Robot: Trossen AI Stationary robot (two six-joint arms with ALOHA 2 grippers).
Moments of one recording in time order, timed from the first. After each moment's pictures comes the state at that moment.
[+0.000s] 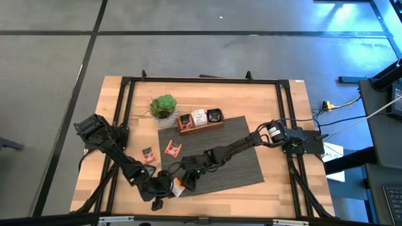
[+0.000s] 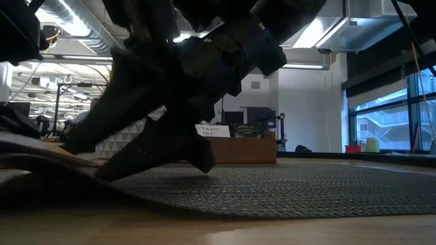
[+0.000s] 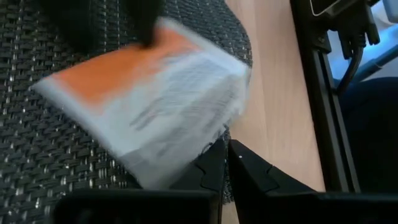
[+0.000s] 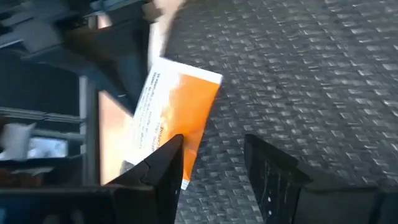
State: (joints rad) left arm -0.82 1.81 0.67 0.37 -0.33 -0.90; right arm 0.30 2.31 1.56 0.05 -0.23 0.78
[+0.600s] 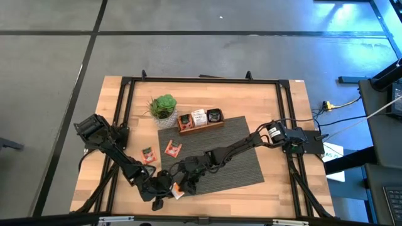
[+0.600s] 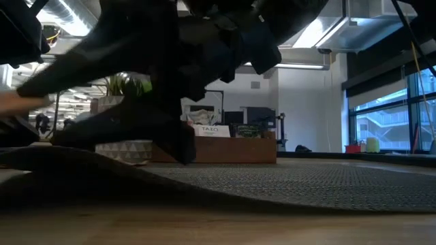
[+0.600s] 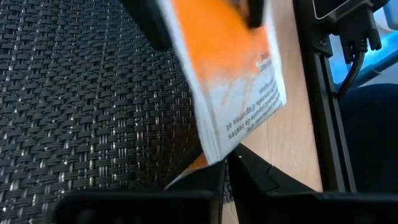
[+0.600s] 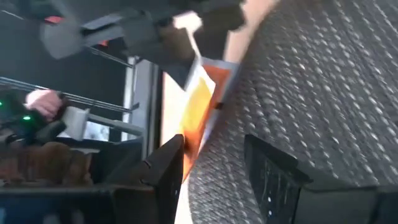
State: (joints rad) left arm -0.82 1.81 0.67 0.37 -0.32 -0.93; right arm 0.31 2.32 1.56 0.19 -0.35 0.78
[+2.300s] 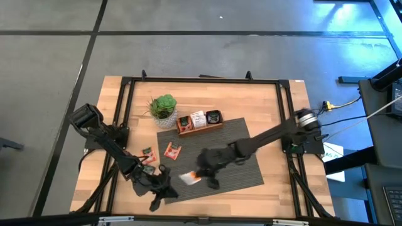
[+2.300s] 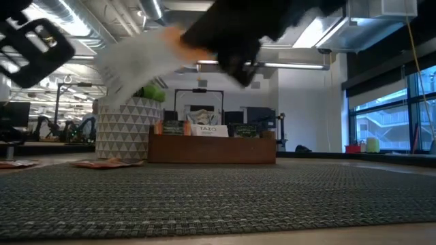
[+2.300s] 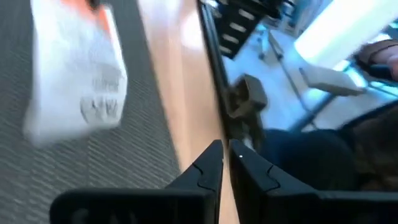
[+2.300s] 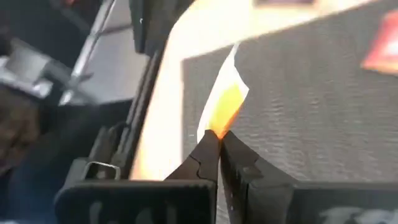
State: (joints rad) left arm -0.80 1.63 0.67 0.51 -0.37 -0.72; right arm 0.33 1.90 1.25 0.03 -0.16 0.41
